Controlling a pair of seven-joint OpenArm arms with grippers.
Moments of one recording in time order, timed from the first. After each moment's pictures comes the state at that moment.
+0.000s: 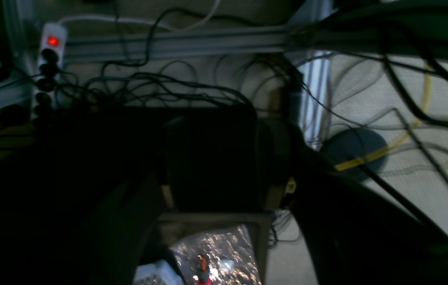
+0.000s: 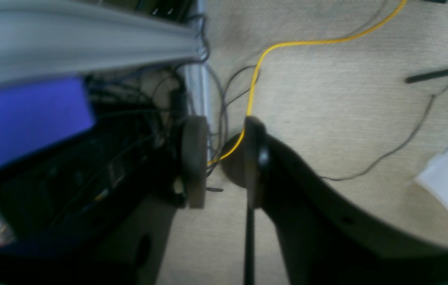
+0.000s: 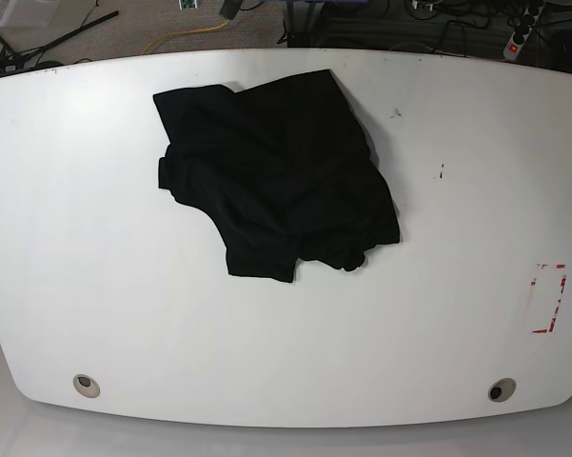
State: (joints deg) left arm 33.2 -8.4 2.5 39.9 -5.1 -2.0 -9.9; right arm -32.2 5.1 2.4 42.4 3.5 13.3 5.1
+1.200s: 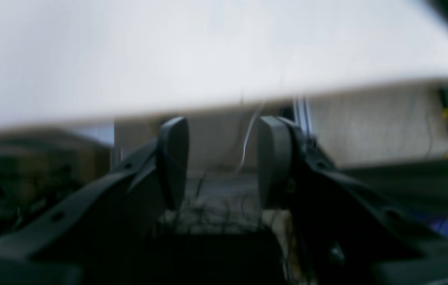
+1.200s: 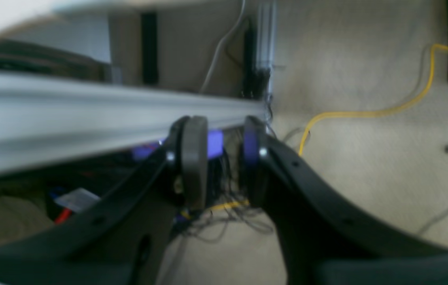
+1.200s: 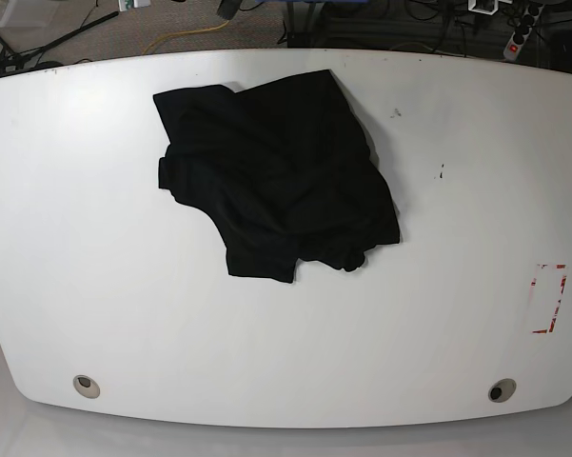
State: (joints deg) left arm 73.0 -10.7 -9.9 112.4 -5.1 -2.2 -9.5; right arm -67.7 21.1 2.9 106.0 34.8 16.9 -9.2
